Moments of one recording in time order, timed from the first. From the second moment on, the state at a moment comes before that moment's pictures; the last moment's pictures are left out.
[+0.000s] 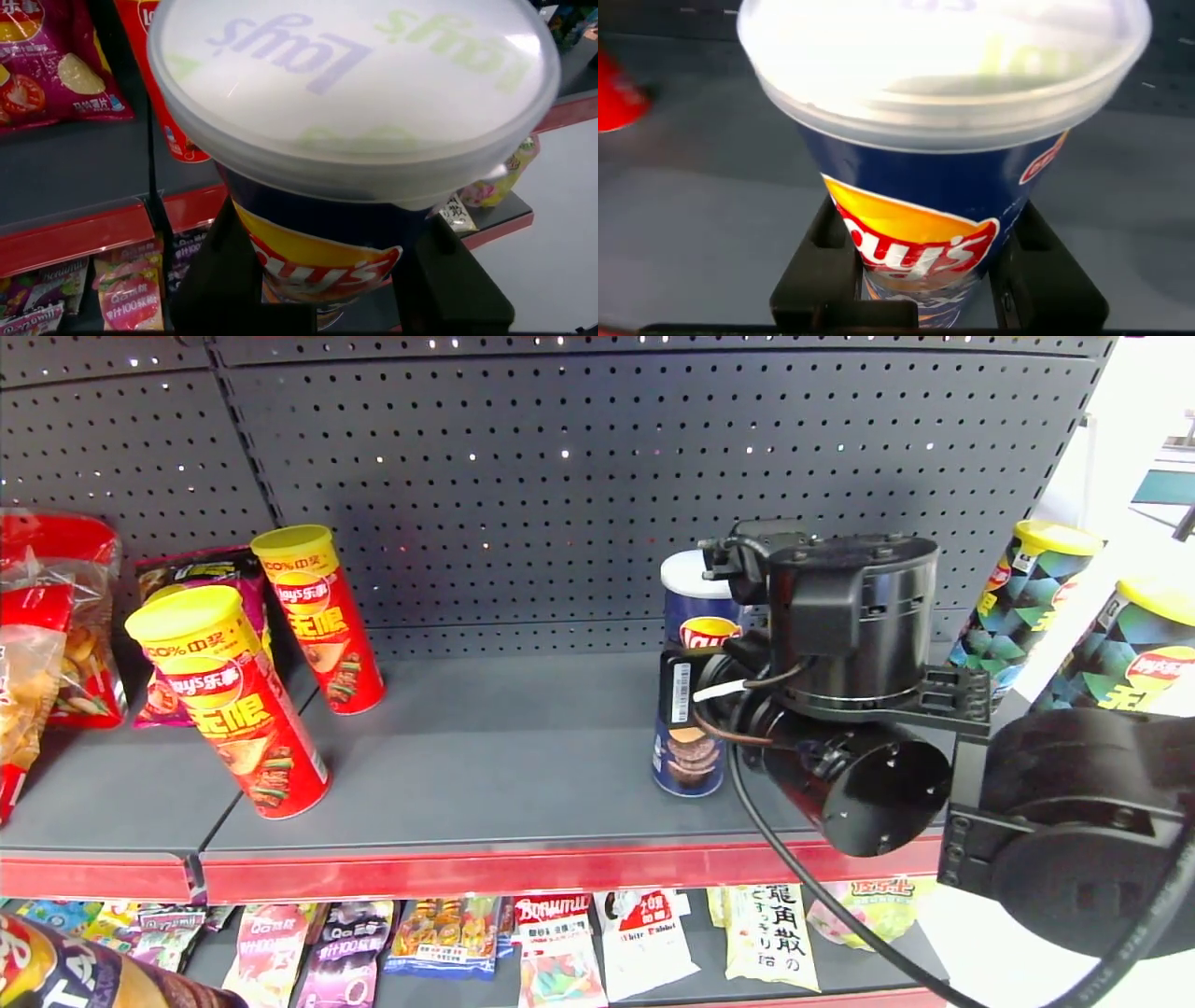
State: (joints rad) left arm 0.25 0.34 -0.38 0.08 -0.58 0.00; right arm 0.90 1.79 -1.10 -0.46 -0.74 0.13
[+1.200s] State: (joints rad) left arm 0.25 0.35 -0.38 0.08 -0.58 0.00; right arm 1.01 1.82 -1.06 -0.47 -0.75 0.18
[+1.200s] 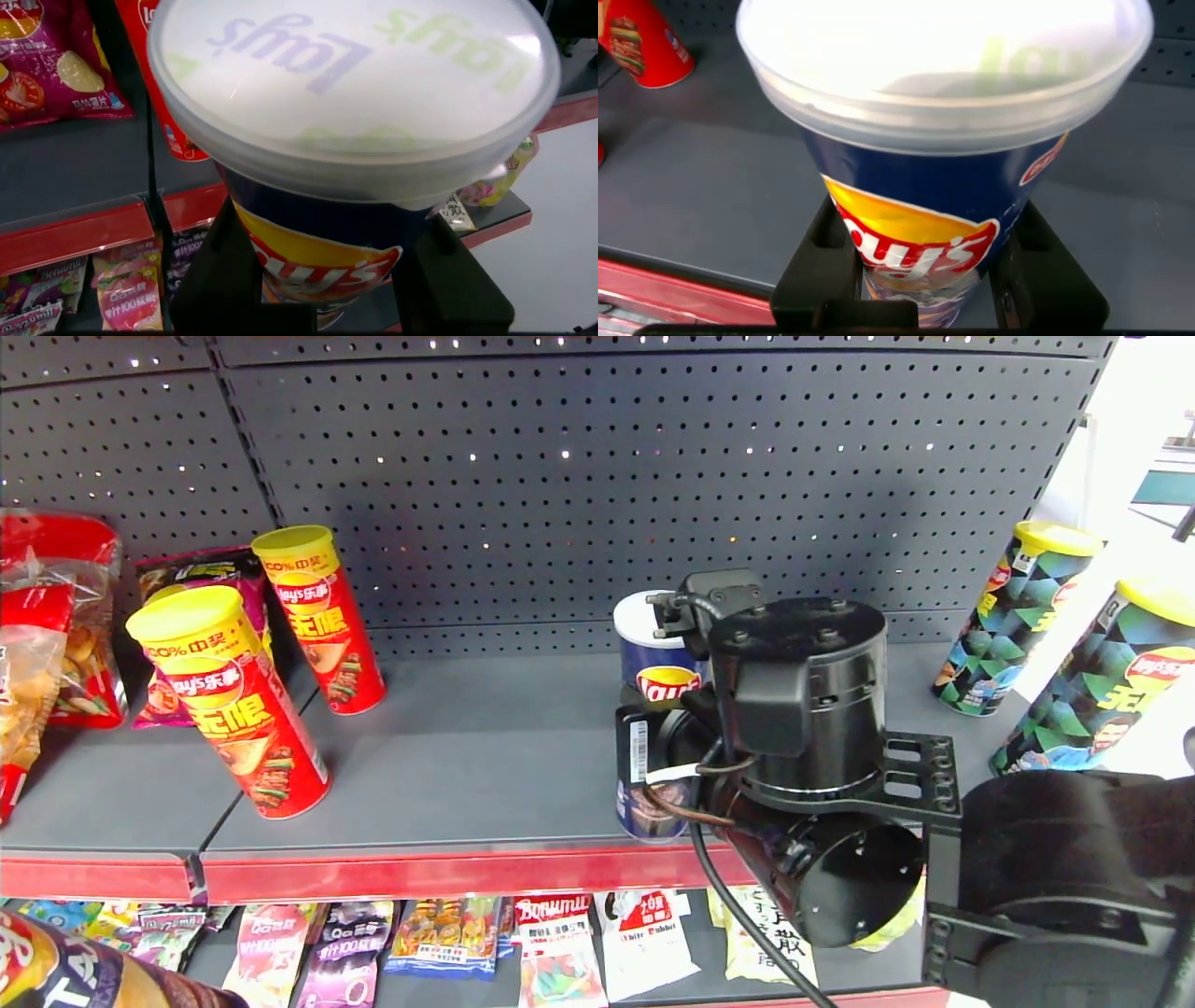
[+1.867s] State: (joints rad) left arm 0.25 0.36 -0.38 0.08 -0.58 0.01; right arm 1.01 1.82 -1.06 -0.46 -0.75 0.21
